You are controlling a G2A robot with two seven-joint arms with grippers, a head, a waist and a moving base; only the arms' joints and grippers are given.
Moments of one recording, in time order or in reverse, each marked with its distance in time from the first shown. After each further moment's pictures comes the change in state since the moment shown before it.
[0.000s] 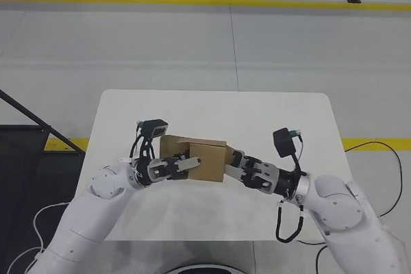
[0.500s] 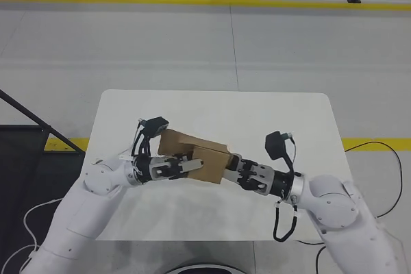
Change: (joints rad) left arm -0.016 0.010 -0.030 -0.032 0.174 0.030 0.008; right arm 0.013 -0.001 -0.028 0.022 -0.067 0.008 0.021
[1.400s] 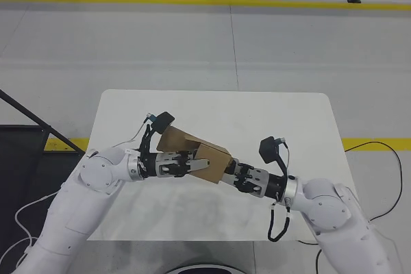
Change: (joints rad) left arm -0.036 0.014 -0.017 -0.062 0.168 0.106 0.008; right arm -0.010 -0.005 -0.035 0.055 -0.038 -0.019 -0.036
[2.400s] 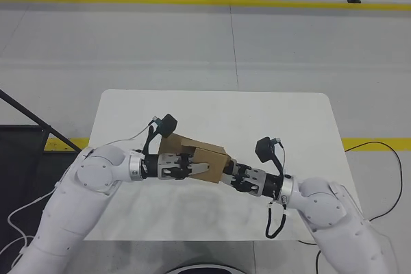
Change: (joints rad) left arm -0.006 0.020 -0.010 -0.041 0.162 0.042 -0.017; right arm 0.026 -0.006 -0.028 0.052 0.006 -0.011 0.007
